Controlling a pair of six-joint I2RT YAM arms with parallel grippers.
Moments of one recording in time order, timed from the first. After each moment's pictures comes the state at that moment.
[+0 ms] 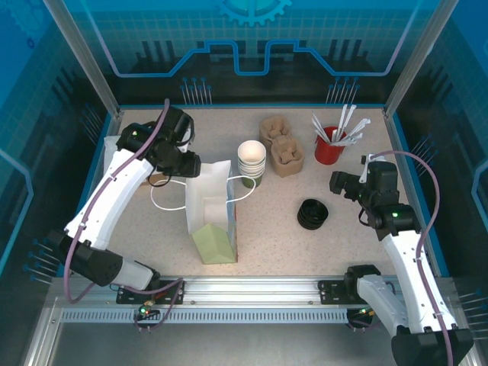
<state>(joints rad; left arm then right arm) -0.37 1.45 1.66 -1.39 -0.03 -0.34 0.06 0.80 0.83 -0.71 0.08 0.28</state>
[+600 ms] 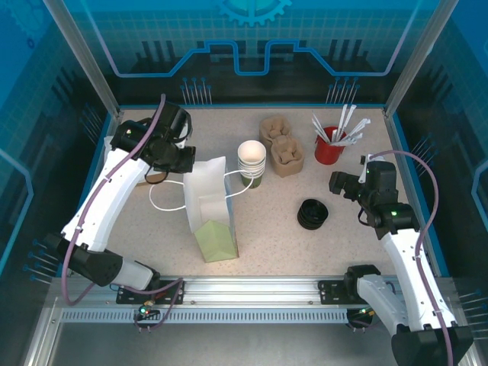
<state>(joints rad) -0.38 1.45 1.73 -1.42 -0.06 -0.32 0.06 0.81 0.82 -0.71 0.08 0.28</state>
